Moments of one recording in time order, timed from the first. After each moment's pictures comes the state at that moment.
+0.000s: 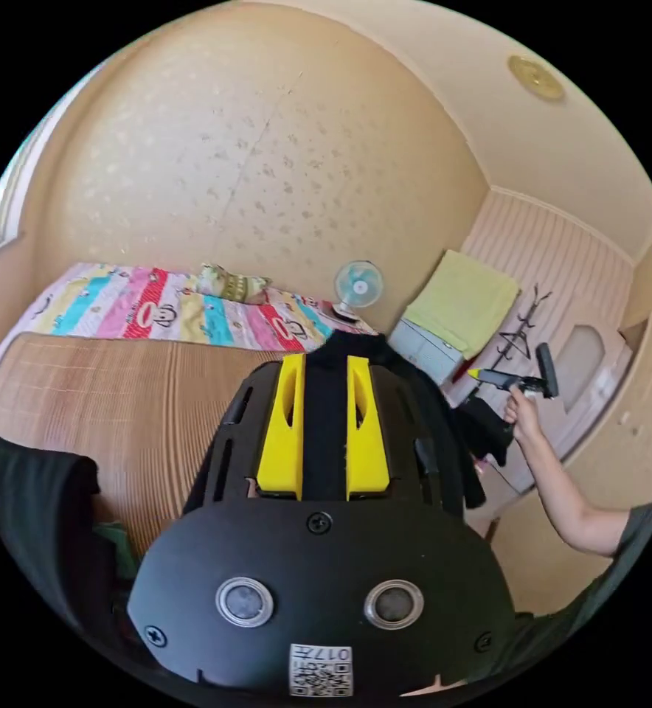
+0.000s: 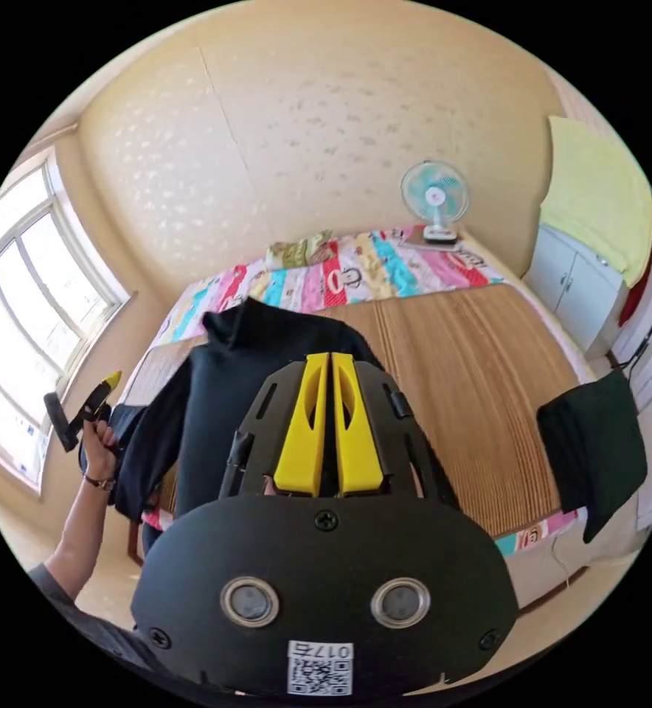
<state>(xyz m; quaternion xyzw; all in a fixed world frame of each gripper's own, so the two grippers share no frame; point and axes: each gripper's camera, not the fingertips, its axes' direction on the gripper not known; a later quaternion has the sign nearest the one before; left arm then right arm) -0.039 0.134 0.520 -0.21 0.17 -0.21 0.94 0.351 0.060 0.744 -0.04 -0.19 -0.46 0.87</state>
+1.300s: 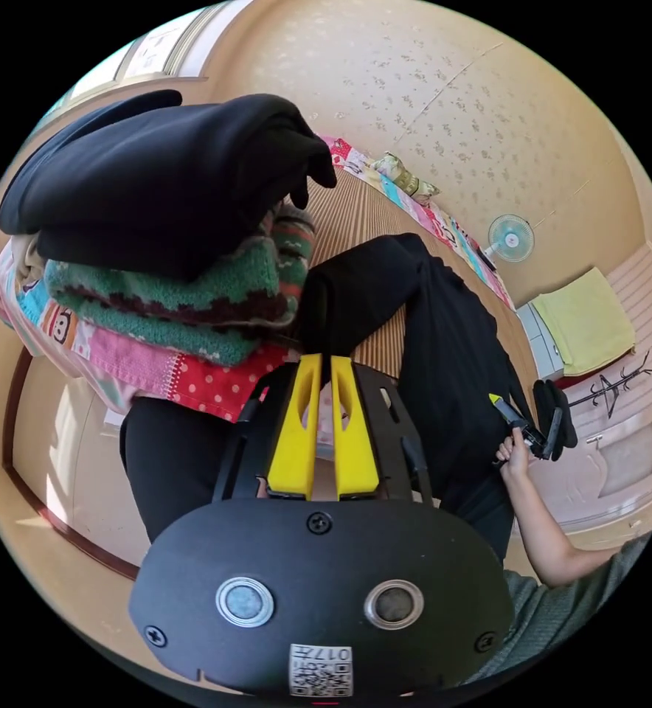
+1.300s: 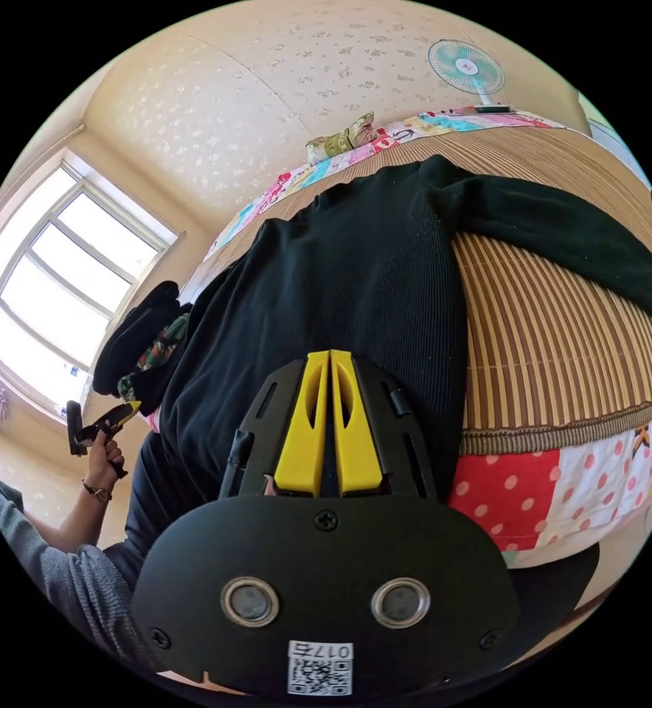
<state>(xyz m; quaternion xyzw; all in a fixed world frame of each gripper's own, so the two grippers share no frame) -0.124 0.378 0.226 -0.39 -0.07 -0.38 0.84 0.448 0.282 1.017 -0.16 -0.26 -0.41 0.86</state>
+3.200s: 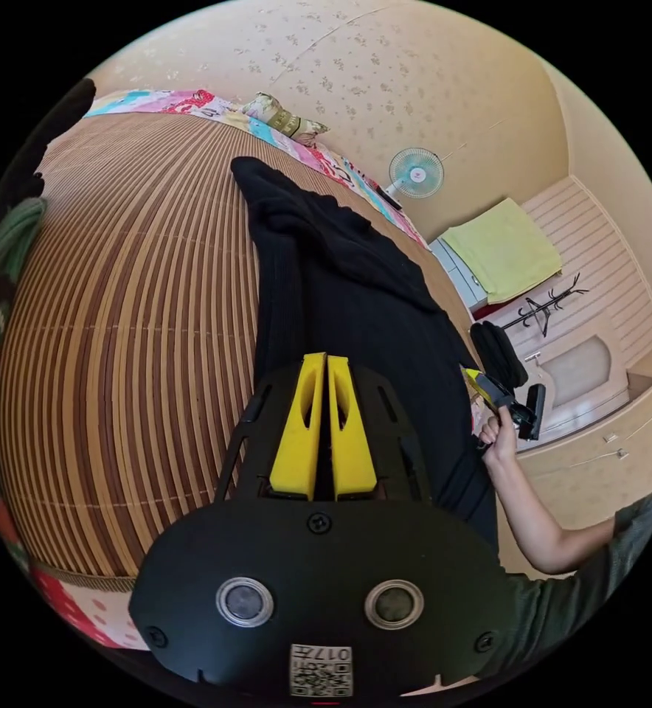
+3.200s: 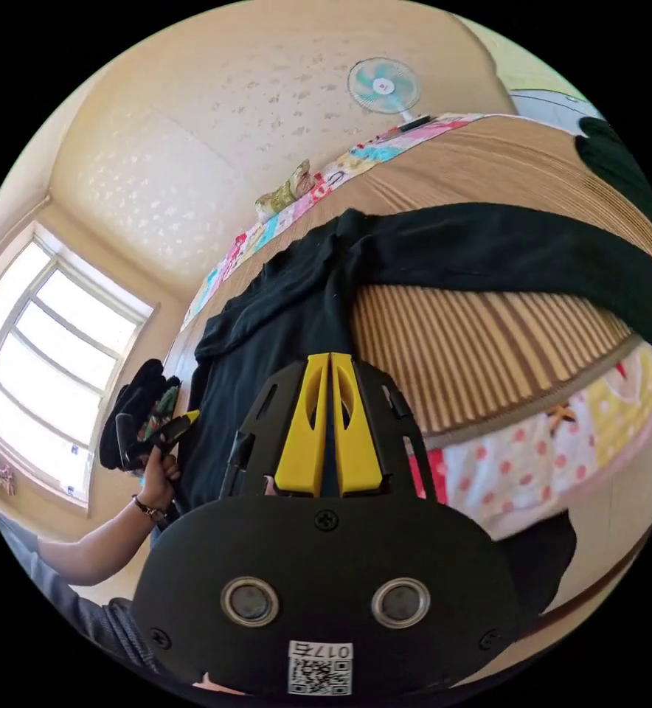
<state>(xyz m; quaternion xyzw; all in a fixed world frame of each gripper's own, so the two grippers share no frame) -0.058 0.230 0.327 -0.45 0.05 -0.47 0.76 0.571 0.125 0.988 -0.25 -0.36 -0.11 0.89</state>
